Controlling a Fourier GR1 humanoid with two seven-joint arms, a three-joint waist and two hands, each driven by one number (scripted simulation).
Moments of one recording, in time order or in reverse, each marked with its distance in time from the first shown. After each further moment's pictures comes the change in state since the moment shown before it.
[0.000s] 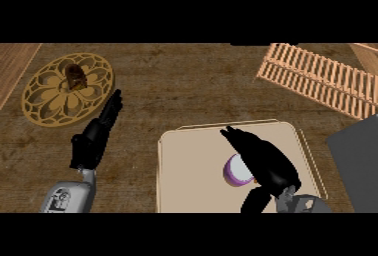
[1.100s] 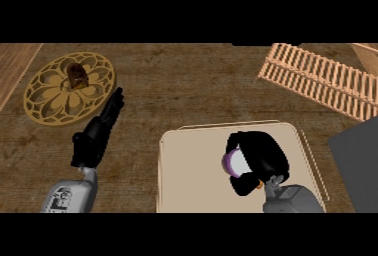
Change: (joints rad) left arm -0.011 -0.022 0.017 -0.013 -0.022 -0.021 0.014; right arm -0.042 0.064 -0.039 0.142 0.178 -0.132 0.006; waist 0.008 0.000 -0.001
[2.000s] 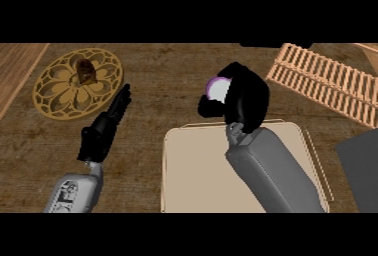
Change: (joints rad) left arm -0.045 -0.010 -0.014 0.028 -0.004 -0.014 0.007; right arm -0.487 0.059 0.006 0.237 0.070 -0.688 0.640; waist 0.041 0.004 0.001
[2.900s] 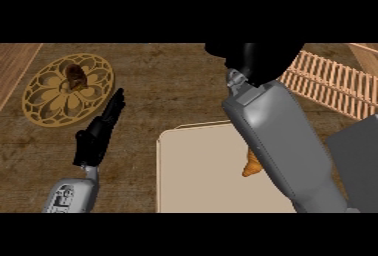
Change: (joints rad) left arm 0.033 0.004 0.024 0.009 0.002 0.013 -0.019; right arm -0.341 -0.006 -0.159 0.013 0.411 0.090 0.120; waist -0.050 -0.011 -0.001
